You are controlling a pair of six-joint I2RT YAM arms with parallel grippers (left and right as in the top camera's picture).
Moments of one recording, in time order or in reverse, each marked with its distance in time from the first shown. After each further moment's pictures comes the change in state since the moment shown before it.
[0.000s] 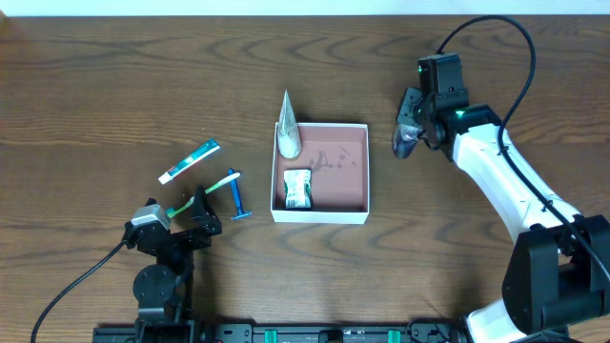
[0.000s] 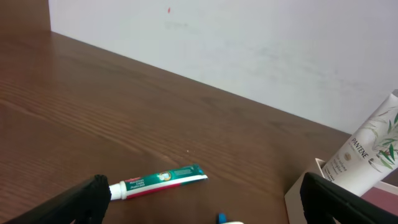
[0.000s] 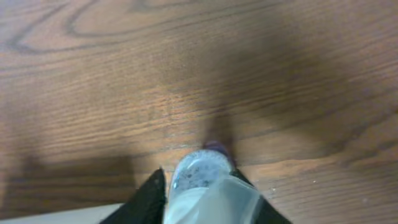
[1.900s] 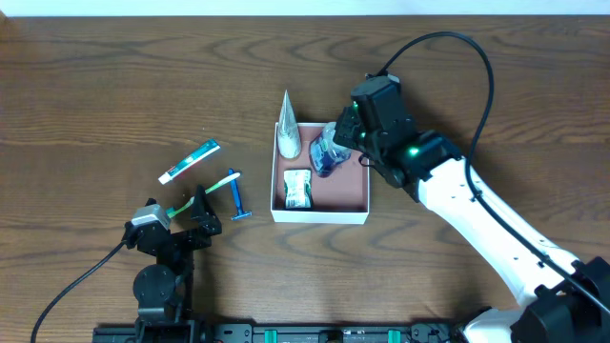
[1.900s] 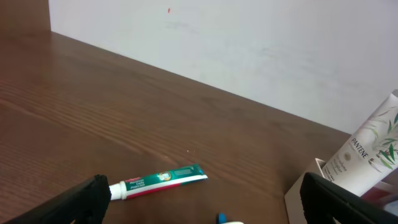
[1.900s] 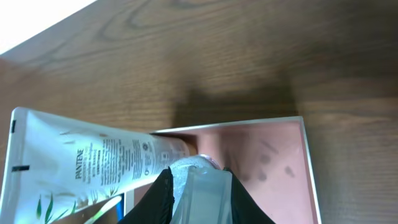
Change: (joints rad) left arm 0.000 0.000 0.000 0.000 0.000 0.000; right arm 0.337 -0.144 -0.007 -0.011 -0.045 0.335
